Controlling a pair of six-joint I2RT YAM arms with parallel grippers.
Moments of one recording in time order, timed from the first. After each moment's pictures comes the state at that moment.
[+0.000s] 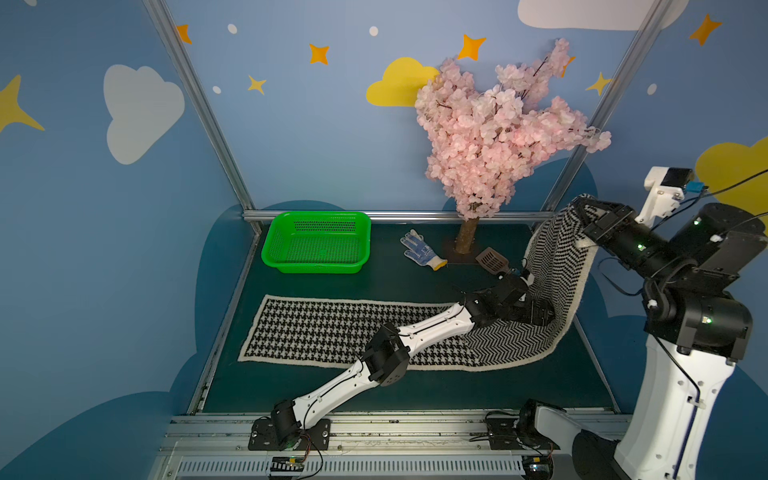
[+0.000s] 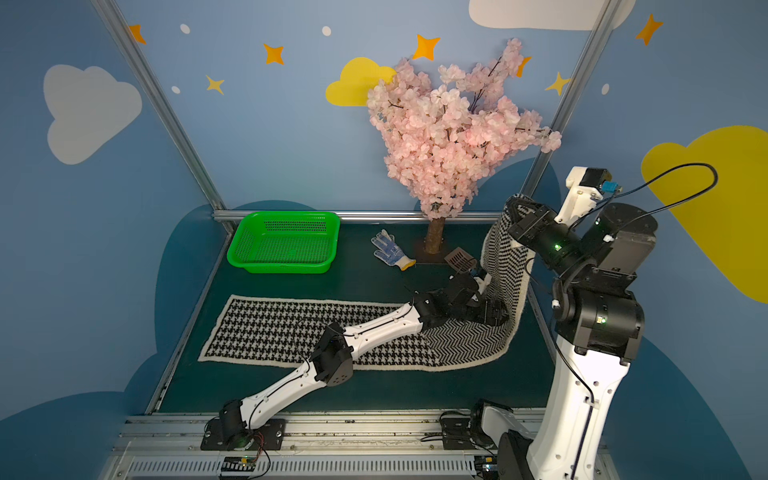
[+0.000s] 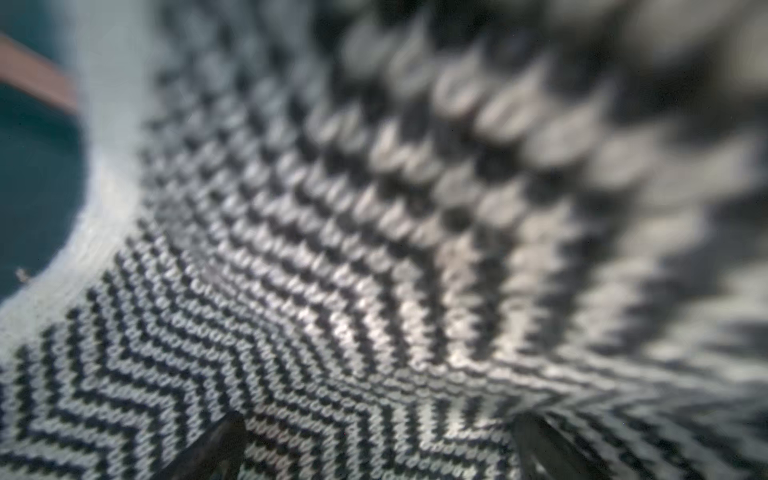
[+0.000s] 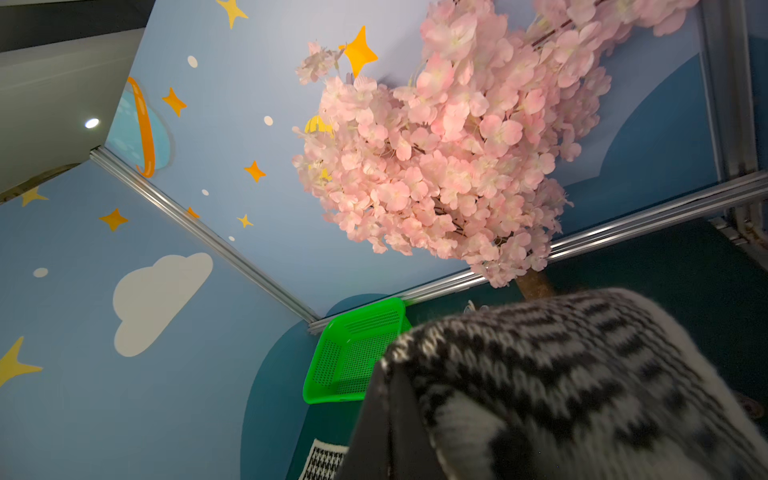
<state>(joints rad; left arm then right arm) -1.10 2.80 2.74 -0.30 0.29 -0.84 -0.23 1.14 1.92 -0.83 -0.58 0.60</state>
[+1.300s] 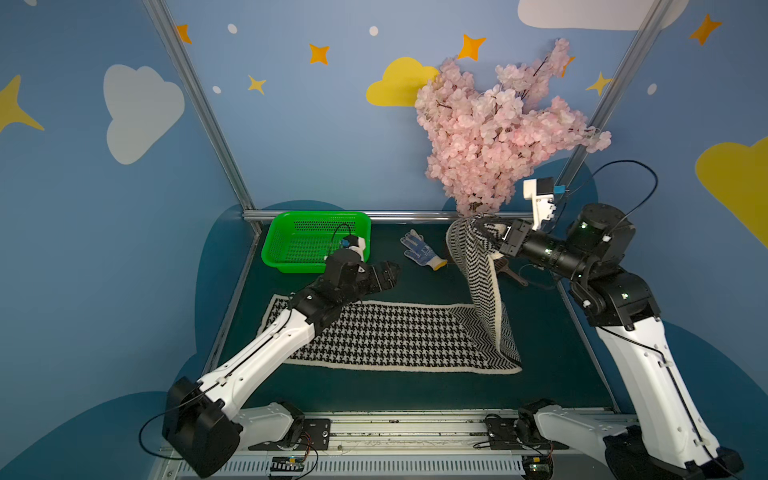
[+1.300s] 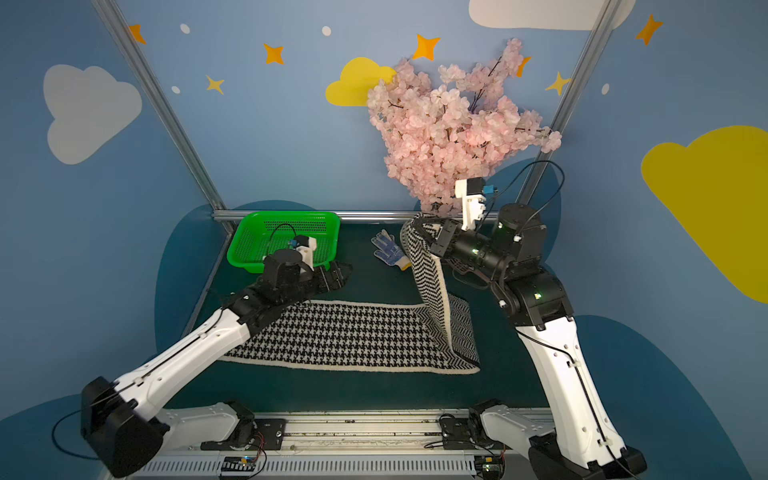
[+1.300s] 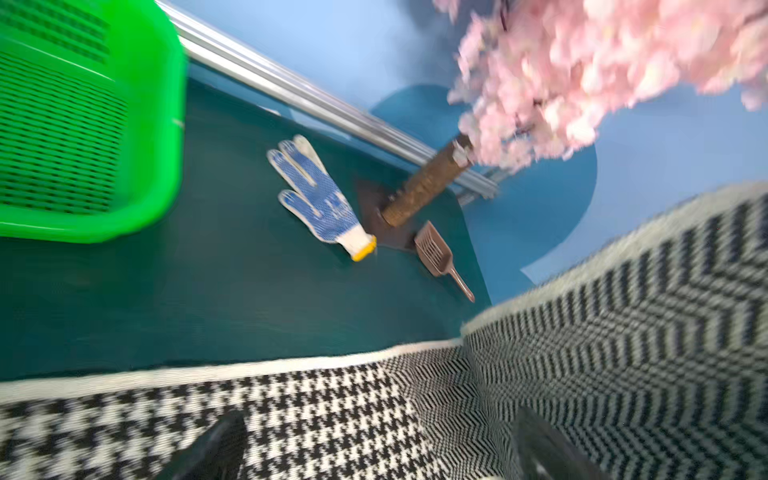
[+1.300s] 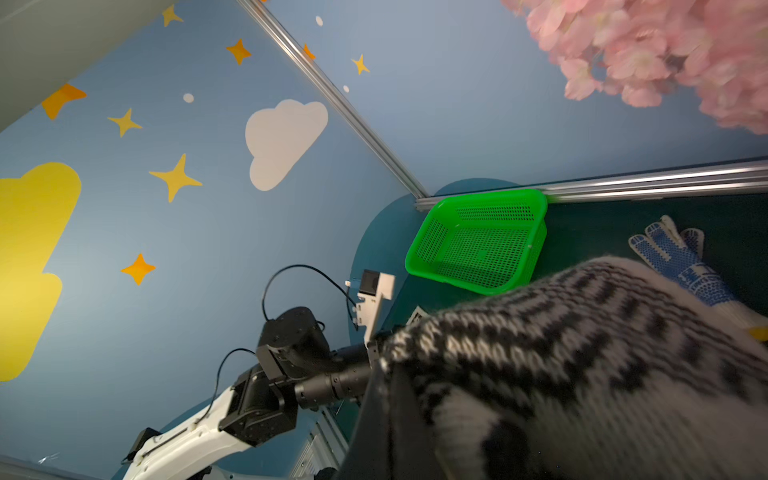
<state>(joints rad) -0.51 1.17 1.07 -0.35 0.05 -0.74 0.45 1.17 1.60 -0.55 -0.52 0.65</state>
